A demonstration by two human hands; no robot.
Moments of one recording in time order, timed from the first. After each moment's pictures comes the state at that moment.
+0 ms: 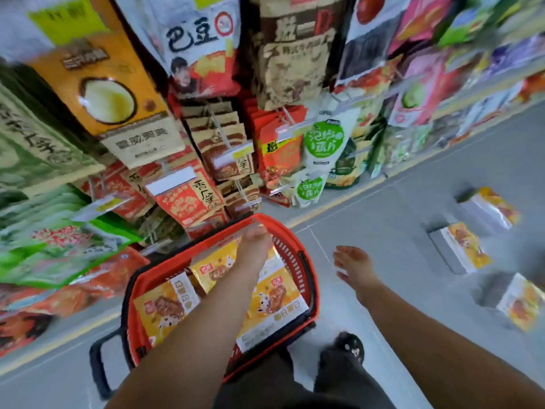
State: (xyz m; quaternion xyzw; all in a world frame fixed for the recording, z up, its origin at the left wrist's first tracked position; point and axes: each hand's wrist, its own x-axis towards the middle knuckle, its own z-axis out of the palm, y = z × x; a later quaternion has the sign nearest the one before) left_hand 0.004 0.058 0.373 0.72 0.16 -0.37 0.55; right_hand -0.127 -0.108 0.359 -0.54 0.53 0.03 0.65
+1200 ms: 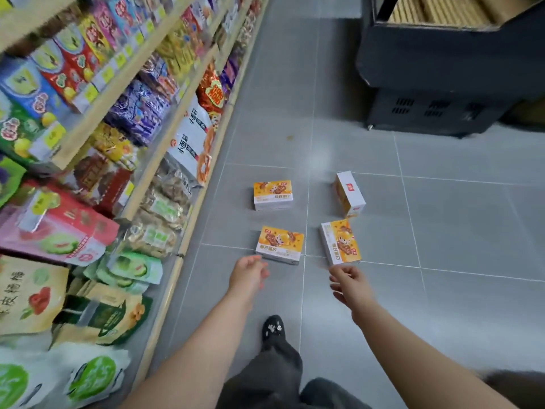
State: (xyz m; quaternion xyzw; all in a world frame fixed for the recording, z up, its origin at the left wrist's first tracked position) left_hand -0.301 -0.564 0.376 0.72 -0.16 -0.57 0.38; right_hand -0.512 -0.562 0.367 -0.25 0.69 -0.31 0.61
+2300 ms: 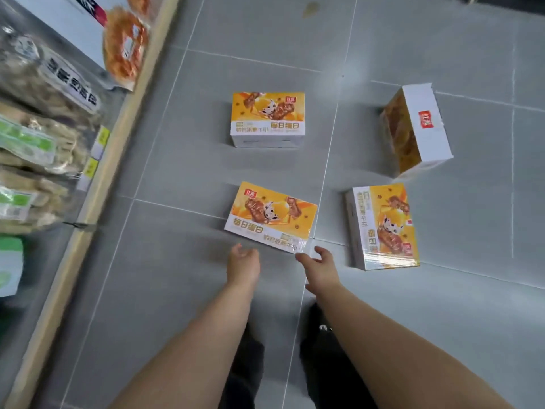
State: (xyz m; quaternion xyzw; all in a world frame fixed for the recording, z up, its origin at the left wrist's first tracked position) left_hand -0.313 -0.782 -0.107 0.82 -0.06 -0.51 0.25; right_hand -0.453 -0.797 -0.091 -0.20 0.74 -0.13 0.63
